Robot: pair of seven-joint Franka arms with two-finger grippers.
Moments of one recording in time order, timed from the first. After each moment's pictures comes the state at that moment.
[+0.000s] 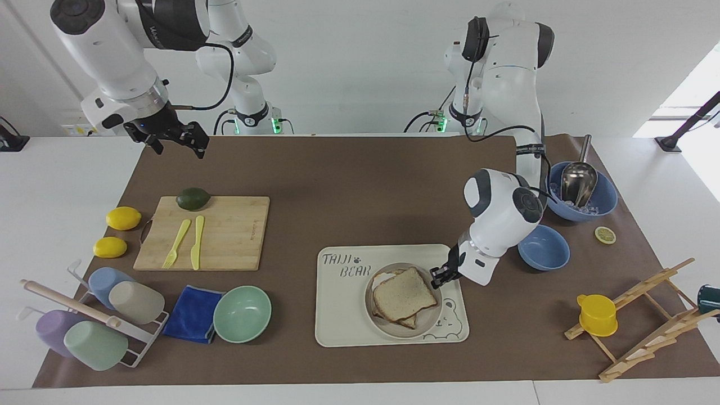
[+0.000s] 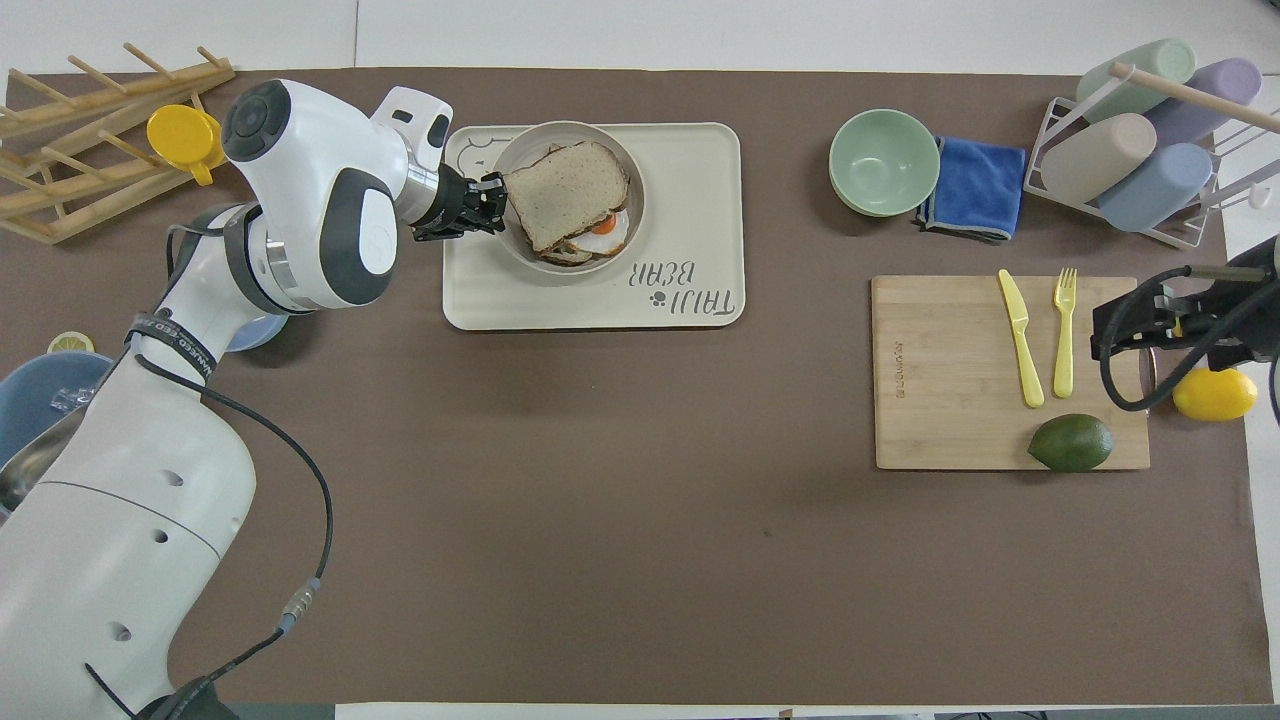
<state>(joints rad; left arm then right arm) -0.33 0.63 0.01 -1.48 -0.38 2.24 -0.35 0.07 -0.02 -0.08 -1.65 -0.03 1.48 0.12</state>
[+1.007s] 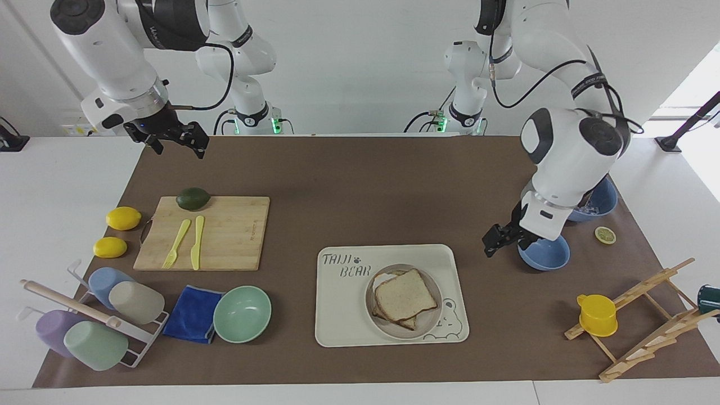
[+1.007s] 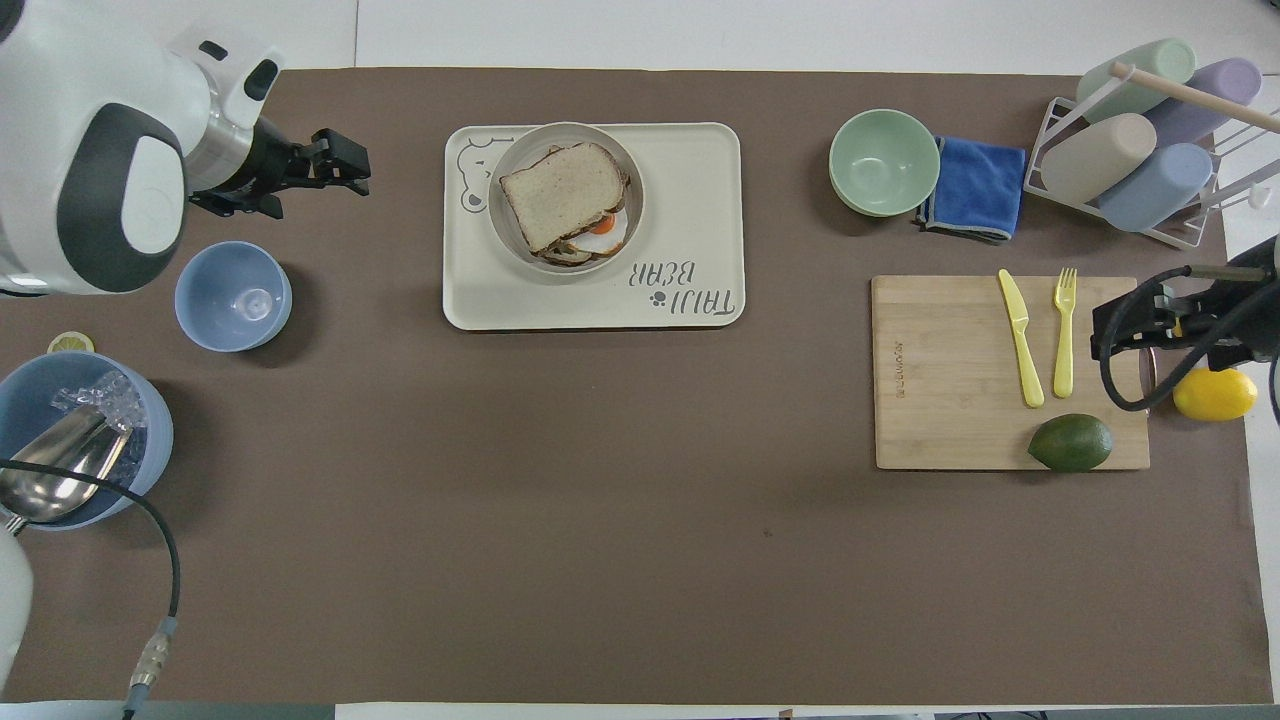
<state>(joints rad) -0.29 0.34 0.13 -1.45 -0.12 1.86 -0.25 0.07 -0.02 -0.08 -1.65 -0.03 1.48 0.12</state>
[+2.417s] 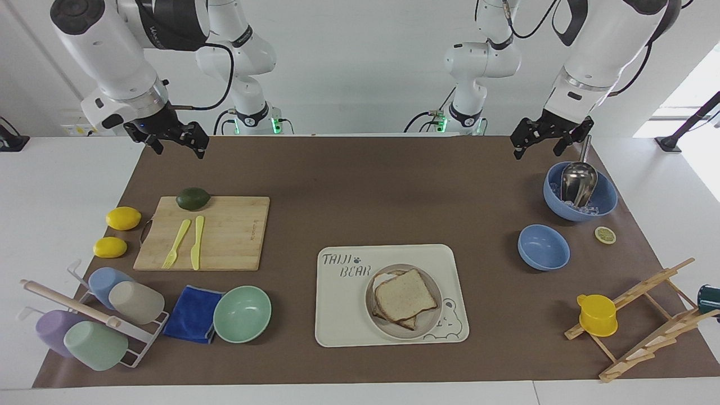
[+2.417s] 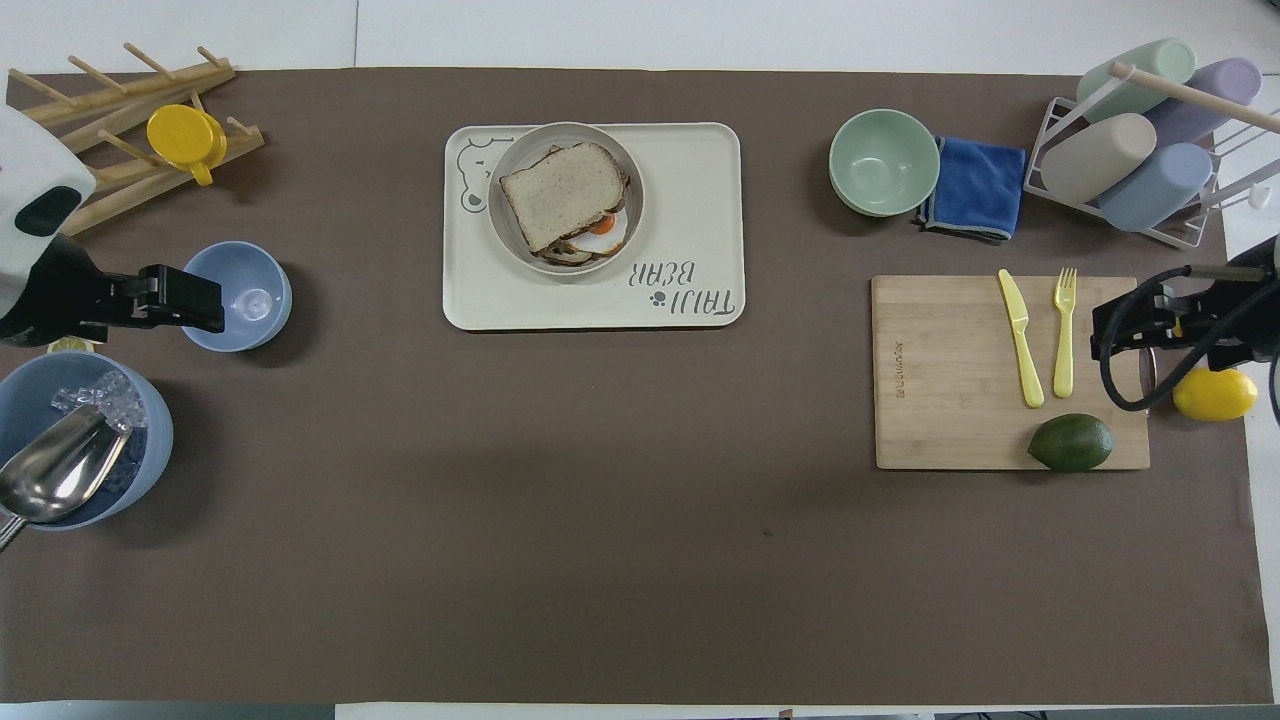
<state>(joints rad) -0.14 -0.05 -0.03 -1.65 0.01 1.59 -0.17 0.07 -0.02 -0.08 -1.65 -0.03 1.48 0.12</state>
